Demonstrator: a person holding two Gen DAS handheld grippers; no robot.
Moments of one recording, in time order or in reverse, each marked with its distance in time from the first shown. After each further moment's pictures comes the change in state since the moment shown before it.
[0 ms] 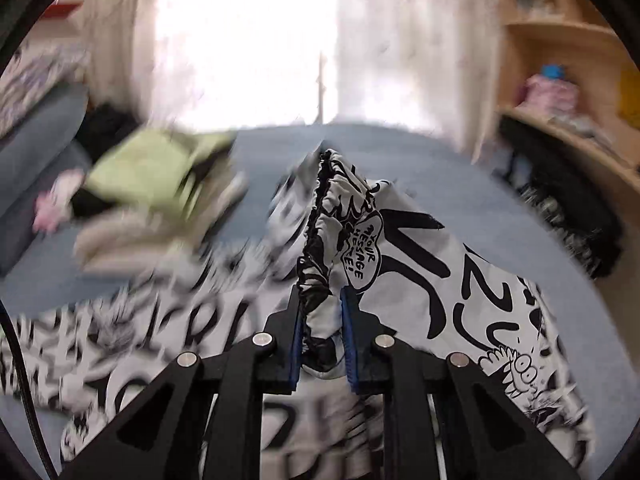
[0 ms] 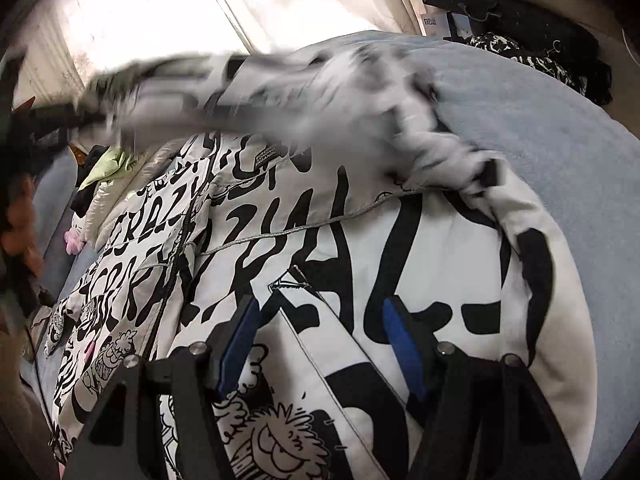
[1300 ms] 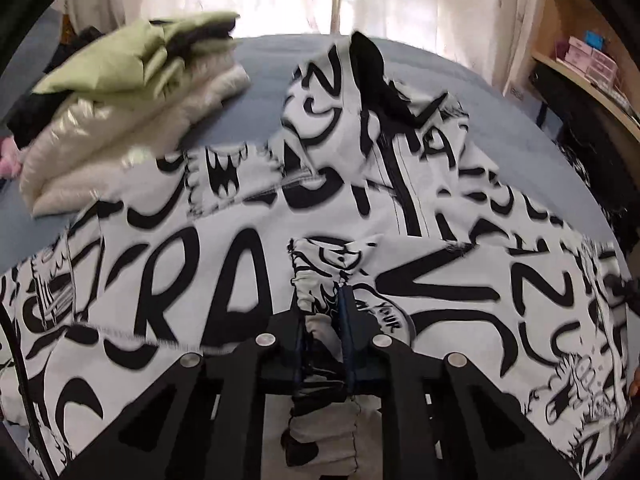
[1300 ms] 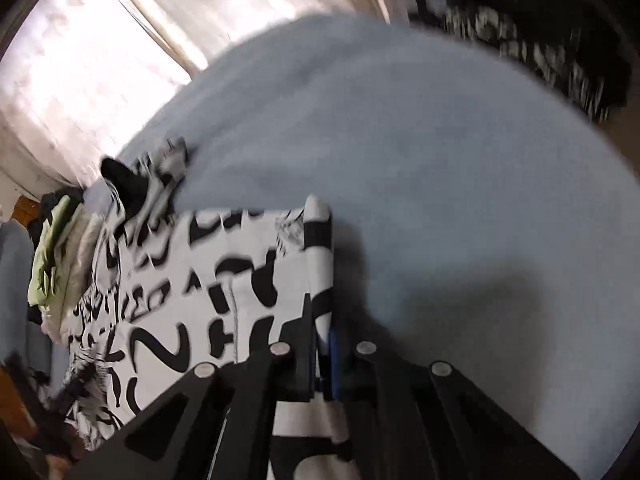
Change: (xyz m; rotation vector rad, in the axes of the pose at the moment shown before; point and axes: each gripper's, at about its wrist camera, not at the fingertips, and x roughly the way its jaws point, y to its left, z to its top) left arm 0.130 0.048 -0.012 -0.039 0.220 -0.034; right arm 0.116 -0.096 0.225 0.138 0.093 -0.090
